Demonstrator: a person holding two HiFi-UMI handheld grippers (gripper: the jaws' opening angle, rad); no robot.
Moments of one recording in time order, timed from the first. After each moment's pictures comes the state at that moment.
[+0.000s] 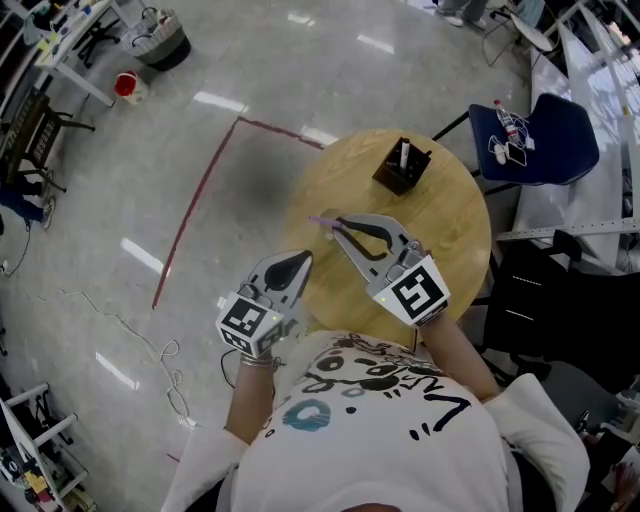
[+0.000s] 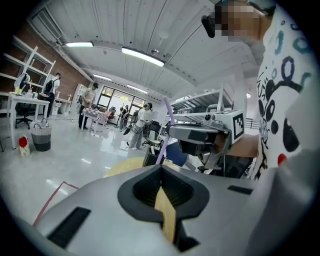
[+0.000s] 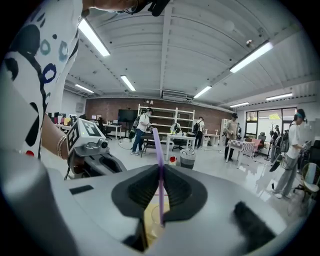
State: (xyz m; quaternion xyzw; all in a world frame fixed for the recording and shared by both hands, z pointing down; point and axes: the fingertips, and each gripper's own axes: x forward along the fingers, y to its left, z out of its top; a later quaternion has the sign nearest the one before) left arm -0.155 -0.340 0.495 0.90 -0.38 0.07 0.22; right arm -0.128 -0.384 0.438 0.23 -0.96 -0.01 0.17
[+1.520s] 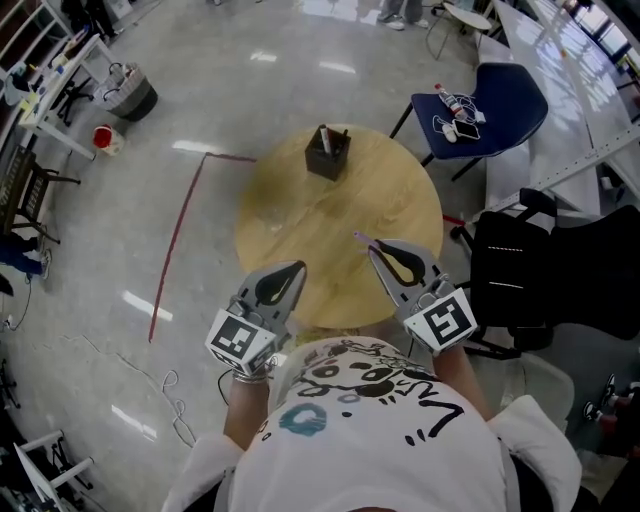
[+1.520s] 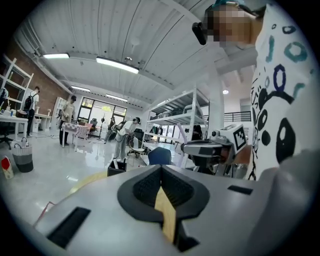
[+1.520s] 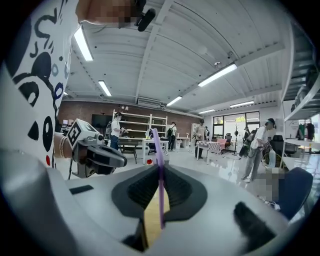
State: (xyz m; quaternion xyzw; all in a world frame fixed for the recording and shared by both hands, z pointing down) left arm -0.024 -0.244 0.427 0.94 -0.32 0.05 0.13; right arm 0.082 -0.258 0.407 0.39 -0.91 0.01 0.13
